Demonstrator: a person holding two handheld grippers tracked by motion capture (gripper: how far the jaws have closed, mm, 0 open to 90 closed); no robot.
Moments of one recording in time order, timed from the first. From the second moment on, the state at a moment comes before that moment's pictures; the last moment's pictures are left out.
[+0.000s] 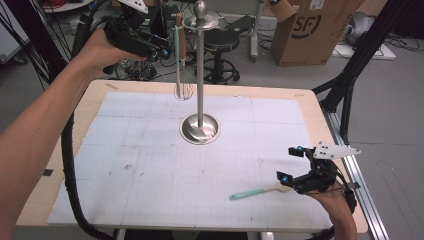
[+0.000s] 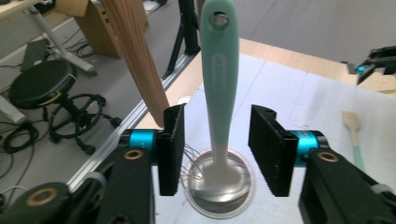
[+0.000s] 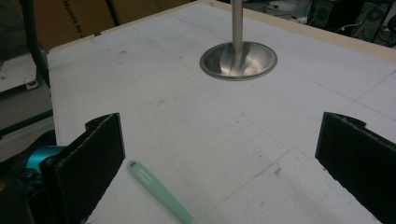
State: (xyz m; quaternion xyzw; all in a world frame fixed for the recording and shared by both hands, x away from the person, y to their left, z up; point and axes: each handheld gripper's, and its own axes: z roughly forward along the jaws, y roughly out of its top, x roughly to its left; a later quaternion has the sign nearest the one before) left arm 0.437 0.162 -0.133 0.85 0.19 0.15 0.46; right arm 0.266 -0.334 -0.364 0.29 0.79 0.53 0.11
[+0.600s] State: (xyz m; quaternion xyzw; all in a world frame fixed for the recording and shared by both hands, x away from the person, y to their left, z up) left arm 0.404 0.181 -0.140 0.85 0.17 0.13 0.48; right arm 0.266 -0.333 -0.364 0.29 0.79 0.53 0.11
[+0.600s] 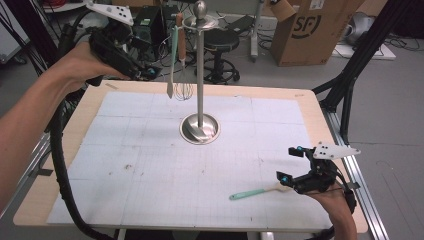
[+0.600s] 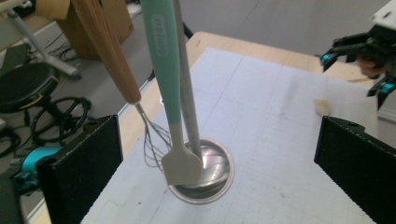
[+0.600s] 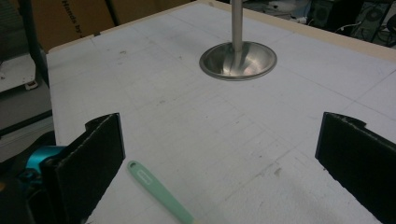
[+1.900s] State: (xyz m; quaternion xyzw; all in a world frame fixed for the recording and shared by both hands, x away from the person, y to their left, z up) left arm 0.393 0.184 -0.115 0.86 0.16 0.13 0.47; right arm 0.265 -0.334 -0.365 0.29 0.79 0.53 0.11
